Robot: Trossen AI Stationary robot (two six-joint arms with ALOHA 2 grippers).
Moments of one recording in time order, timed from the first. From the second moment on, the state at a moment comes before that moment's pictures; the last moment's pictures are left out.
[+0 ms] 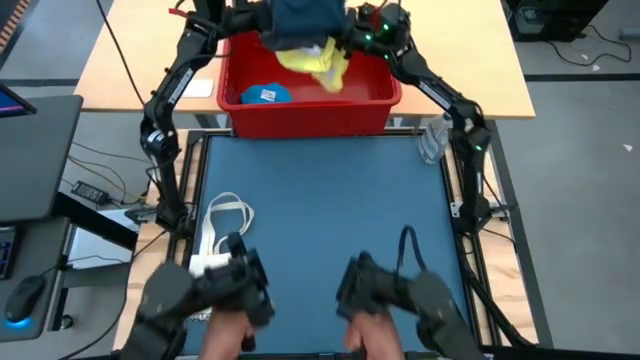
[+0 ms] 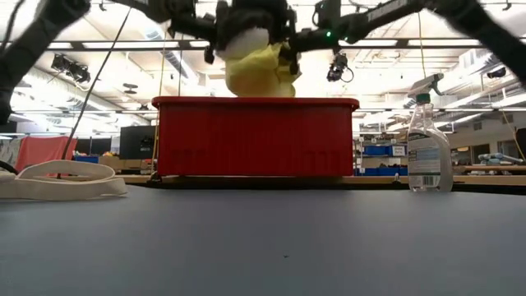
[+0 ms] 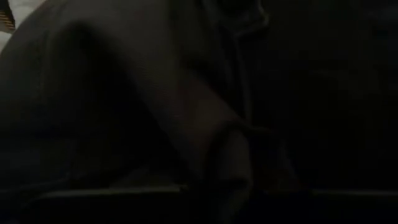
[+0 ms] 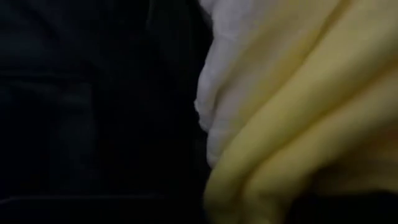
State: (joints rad) left arm 1.04 1.95 2.25 -0.30 0.62 -0.60; right arm -0.87 2.08 2.14 0.07 -0.51 1.22
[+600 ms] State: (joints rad) left arm 1.16 2.28 2.23 -0.62 0.62 -0.50; right arm -1.01 2.40 2.34 -0.34 -0.62 1.22
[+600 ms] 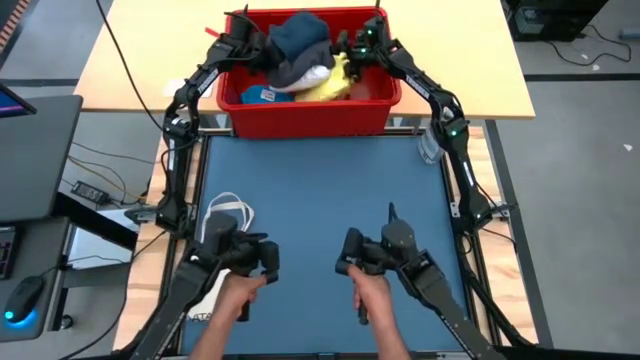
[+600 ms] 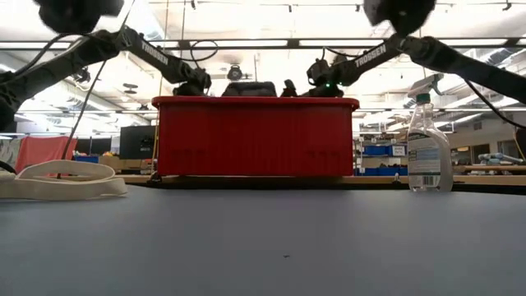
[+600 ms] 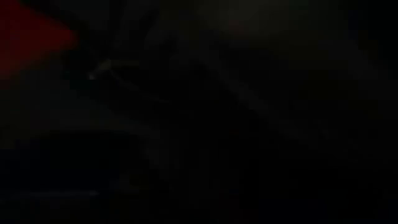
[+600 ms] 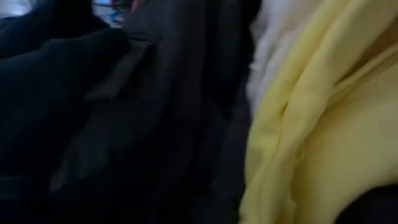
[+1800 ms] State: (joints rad) left arm 1.10 1.95 2.23 -0.90 0.56 0.29; right arm -0.97 2.01 2.34 -0.92 -0.64 0.44
